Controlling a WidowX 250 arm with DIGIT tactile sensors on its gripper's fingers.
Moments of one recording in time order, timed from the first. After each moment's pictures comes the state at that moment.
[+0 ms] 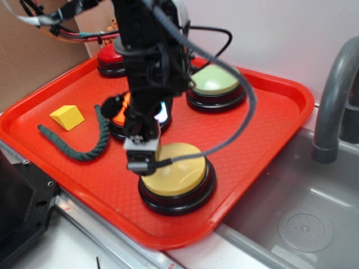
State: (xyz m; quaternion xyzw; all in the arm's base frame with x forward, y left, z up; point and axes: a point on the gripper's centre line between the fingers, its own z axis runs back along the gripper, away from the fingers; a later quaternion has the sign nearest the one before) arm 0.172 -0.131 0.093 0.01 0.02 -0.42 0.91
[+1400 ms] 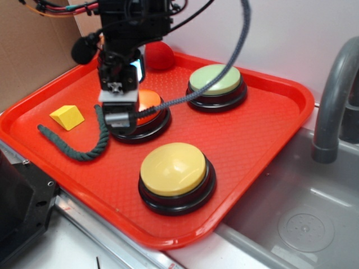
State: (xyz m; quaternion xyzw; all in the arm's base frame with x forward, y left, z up) arm 0.163 -0.120 0.136 0.01 0.05 -0.37 0.93
